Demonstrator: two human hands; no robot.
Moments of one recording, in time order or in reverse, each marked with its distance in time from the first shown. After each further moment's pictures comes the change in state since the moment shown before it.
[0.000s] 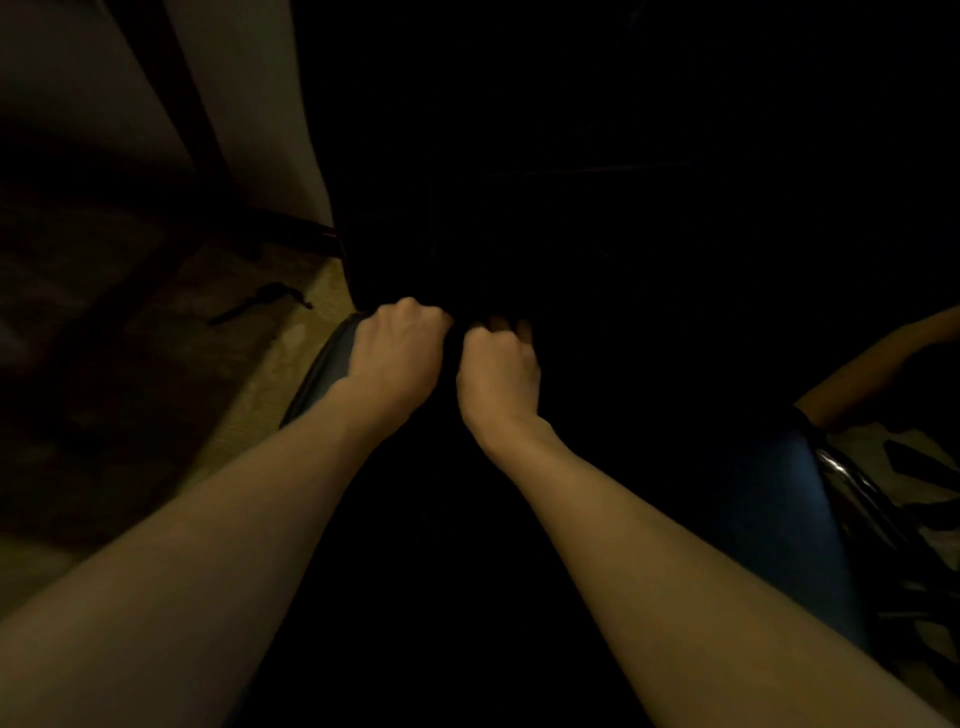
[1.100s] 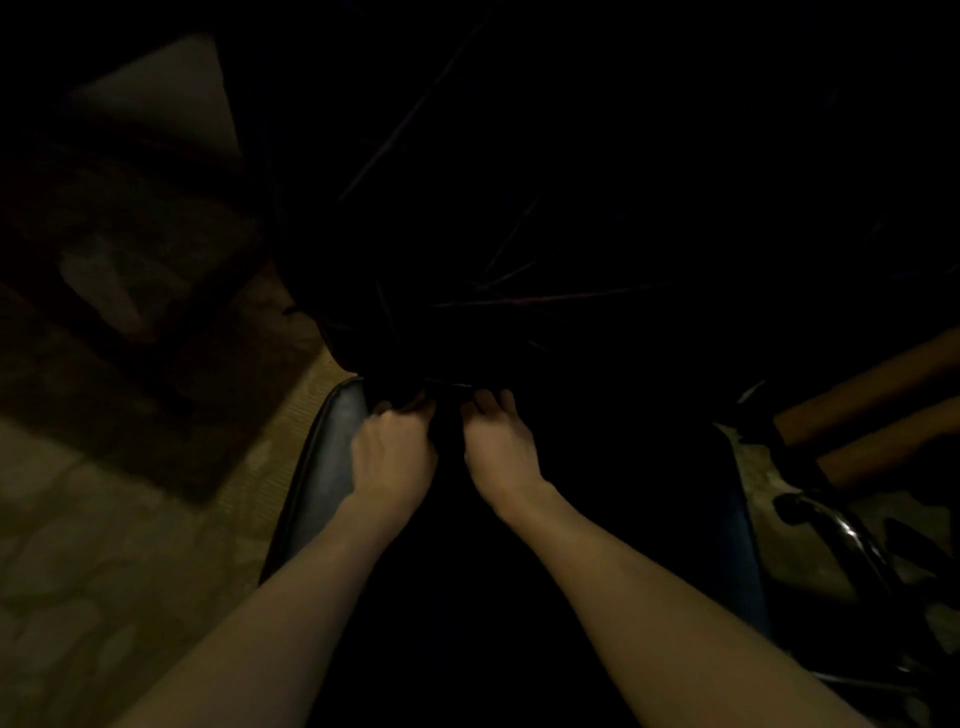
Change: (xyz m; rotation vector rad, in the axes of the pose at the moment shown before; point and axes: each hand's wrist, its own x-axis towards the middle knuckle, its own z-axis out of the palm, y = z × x) left_hand -0.064 0.016 -0.019 -0.133 -0.089 -0.384; right_hand -0.018 0.012 -0.034 -0.047 -0.354 -0.360
